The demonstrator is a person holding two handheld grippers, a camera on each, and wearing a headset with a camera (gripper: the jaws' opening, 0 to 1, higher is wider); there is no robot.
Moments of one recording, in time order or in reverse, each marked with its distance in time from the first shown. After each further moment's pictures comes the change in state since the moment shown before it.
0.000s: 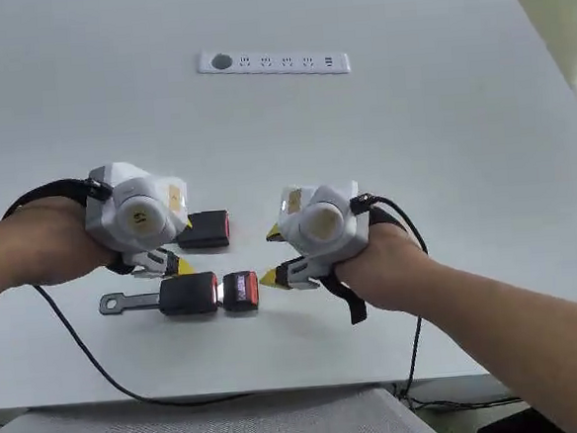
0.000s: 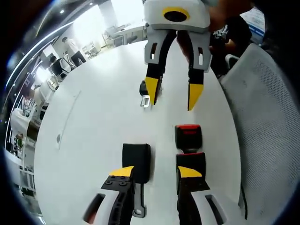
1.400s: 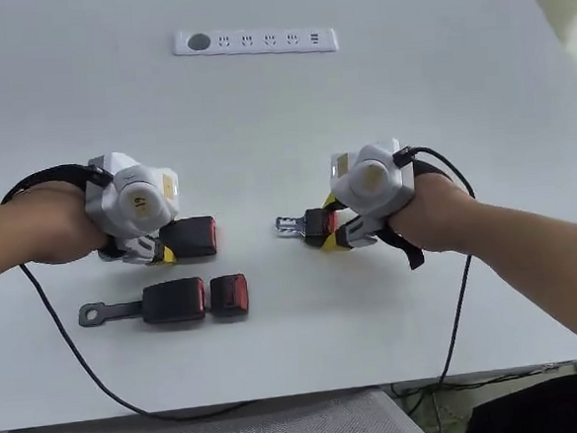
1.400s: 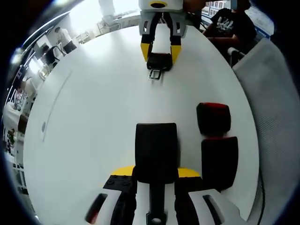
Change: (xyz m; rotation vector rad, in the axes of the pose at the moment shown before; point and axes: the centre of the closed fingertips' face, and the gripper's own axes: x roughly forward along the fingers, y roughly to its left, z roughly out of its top) left arm 0.053 0.021 -0.041 -0.029 0.090 -0.106; right arm -0.005 -0.056 -0.094 -0.002 0.171 0.063
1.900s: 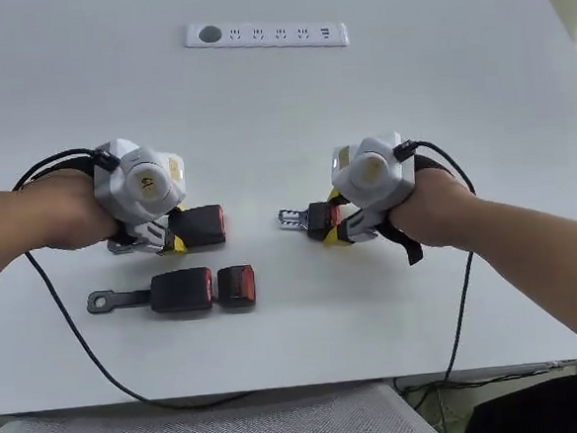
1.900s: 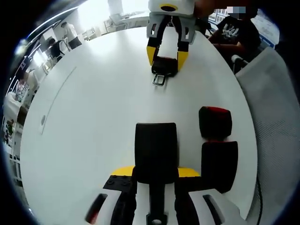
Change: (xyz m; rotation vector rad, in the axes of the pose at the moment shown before) left arm 0.002 -0.001 0.000 -0.063 -0.023 -0.007; right arm 0.006 0.002 0.012 0.016 0.013 -0.007
